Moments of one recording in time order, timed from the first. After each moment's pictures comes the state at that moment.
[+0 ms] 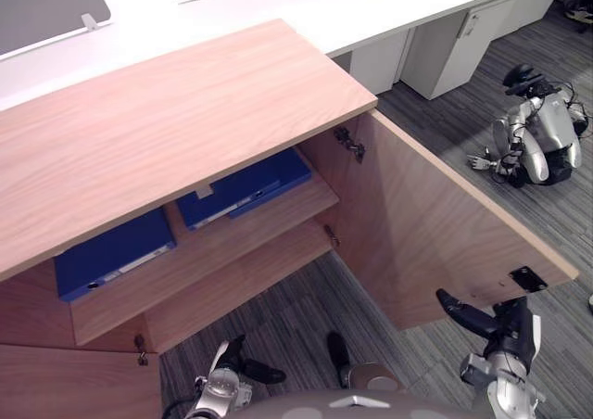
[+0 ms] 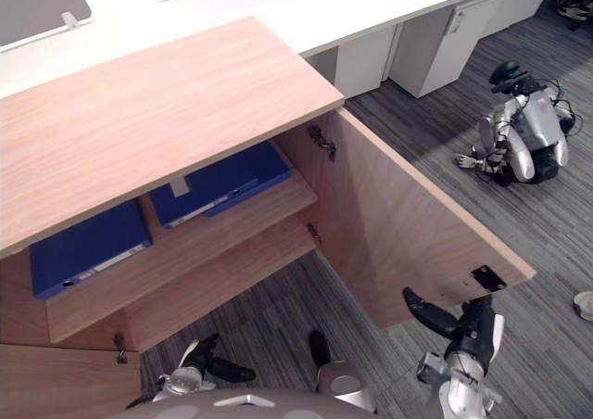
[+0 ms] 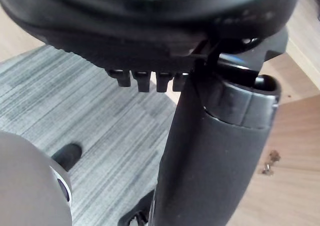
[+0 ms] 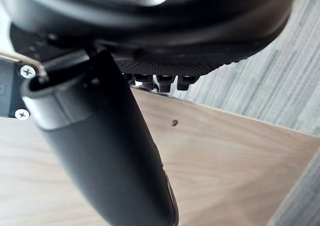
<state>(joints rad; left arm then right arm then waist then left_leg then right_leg) 0.03 0.07 -0.03 1.06 0.27 0.01 0.12 0.59 -0.01 -0.24 -0.13 0.20 -0.05 -0.15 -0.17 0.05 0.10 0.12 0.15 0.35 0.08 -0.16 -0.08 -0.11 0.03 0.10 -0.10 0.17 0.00</state>
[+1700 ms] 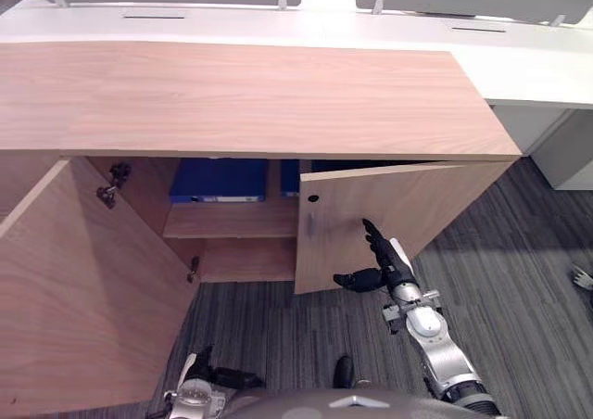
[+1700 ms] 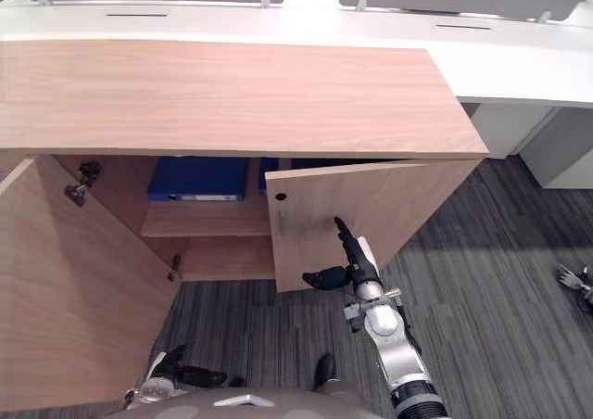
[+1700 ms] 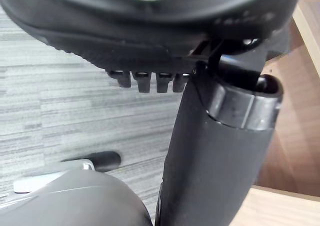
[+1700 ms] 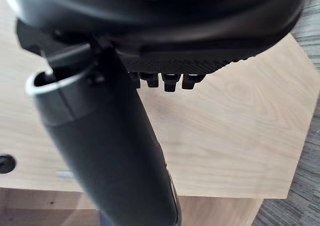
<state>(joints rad) 0.08 0.14 0.14 1.07 0.25 0.01 0.13 0.08 -0.18 0.15 0.30 -0.11 -0.04 -0.03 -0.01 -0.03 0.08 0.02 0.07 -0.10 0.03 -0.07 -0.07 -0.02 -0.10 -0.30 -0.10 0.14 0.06</state>
